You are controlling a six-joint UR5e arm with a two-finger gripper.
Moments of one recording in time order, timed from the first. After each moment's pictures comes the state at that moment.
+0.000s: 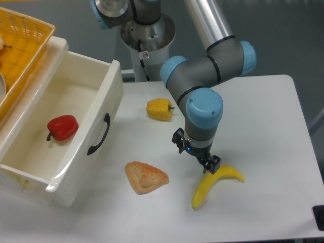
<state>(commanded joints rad) 2.49 -2.03 -1.49 -1.16 1.54 1.19</state>
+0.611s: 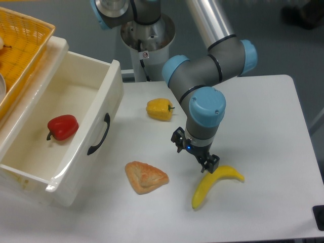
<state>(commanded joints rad) 2.48 -2.02 -1.59 -1.09 1.49 1.18</state>
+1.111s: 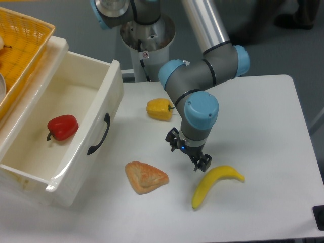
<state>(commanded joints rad) 2.49 -2.01 -1.61 -1.14 1.36 1.12</state>
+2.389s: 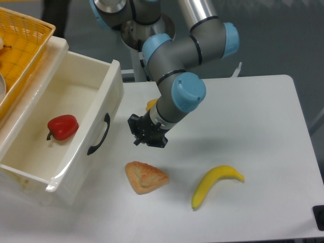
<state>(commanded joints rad) 2.42 -1.88 -1.62 -1.40 1.08 0.95</state>
